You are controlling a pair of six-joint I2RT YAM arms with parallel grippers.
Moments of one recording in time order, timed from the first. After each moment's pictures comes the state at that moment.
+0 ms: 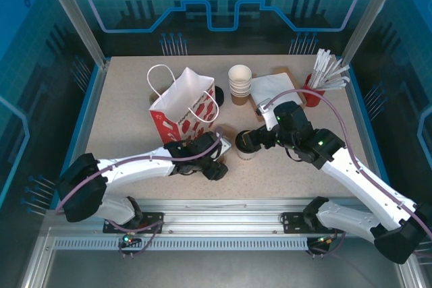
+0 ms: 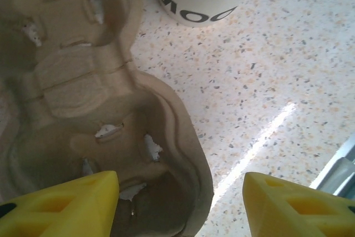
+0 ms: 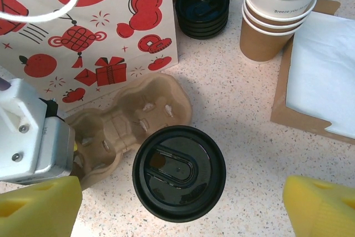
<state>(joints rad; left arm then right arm) -0.92 1.41 0.84 -0.45 0.01 -0.21 0.65 1.01 1.01 -0.71 0.03 0.09</state>
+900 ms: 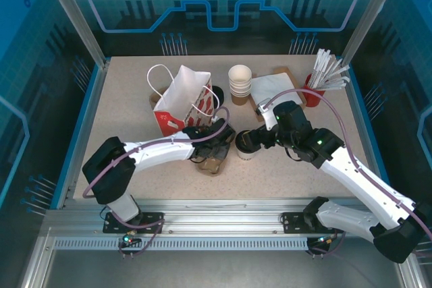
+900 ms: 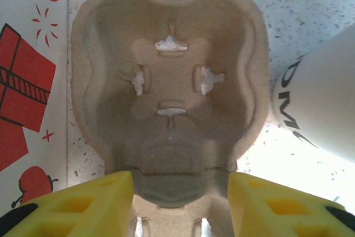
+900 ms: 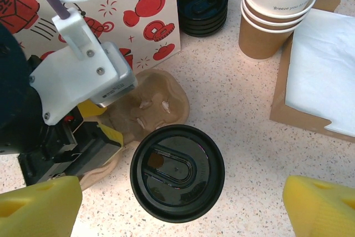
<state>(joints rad) -0.87 1.66 1.08 -0.54 -0.24 -0.52 0.65 1.02 1.01 -0.71 0.03 0.09</state>
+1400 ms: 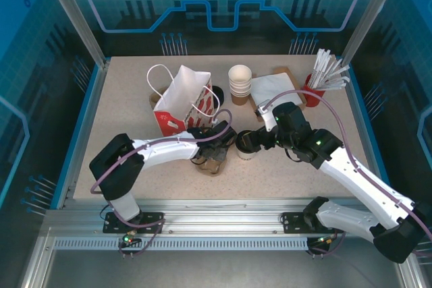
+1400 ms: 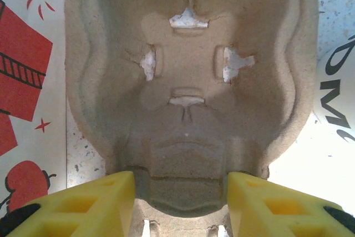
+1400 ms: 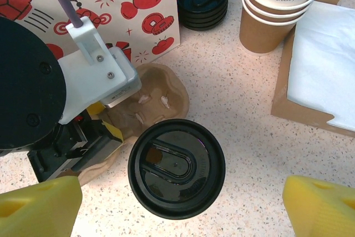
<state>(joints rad) -0.87 1.72 1.09 -0.56 -0.25 -0.54 0.65 1.02 0.99 -0.70 0.03 0.09</state>
